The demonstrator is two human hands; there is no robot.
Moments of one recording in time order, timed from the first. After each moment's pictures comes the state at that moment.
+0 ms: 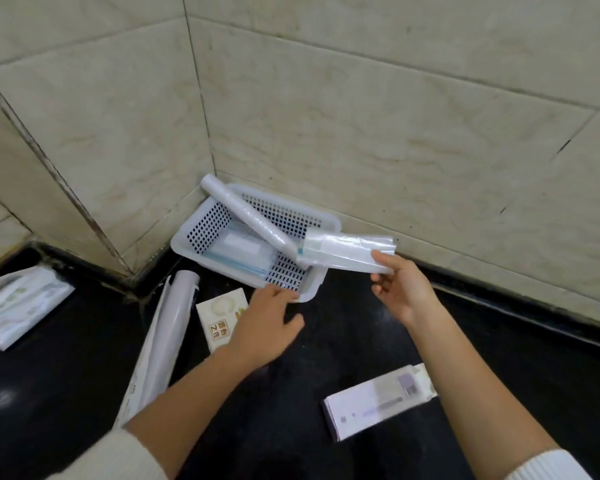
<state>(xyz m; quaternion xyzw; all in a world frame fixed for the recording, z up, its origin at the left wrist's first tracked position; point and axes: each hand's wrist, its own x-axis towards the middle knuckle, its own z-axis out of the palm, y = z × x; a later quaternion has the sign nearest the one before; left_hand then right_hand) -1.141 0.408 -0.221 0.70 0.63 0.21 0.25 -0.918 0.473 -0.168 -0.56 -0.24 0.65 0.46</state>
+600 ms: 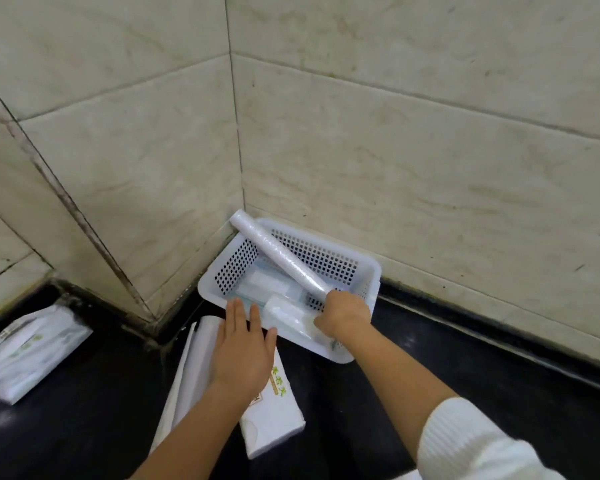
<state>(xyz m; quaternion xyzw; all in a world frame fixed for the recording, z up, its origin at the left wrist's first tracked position) -1.222 0.461 -0.263 0.63 0.77 0.04 0.10 -1.067 0.552 -0.216 -0.67 -0.71 0.18 -0.08</state>
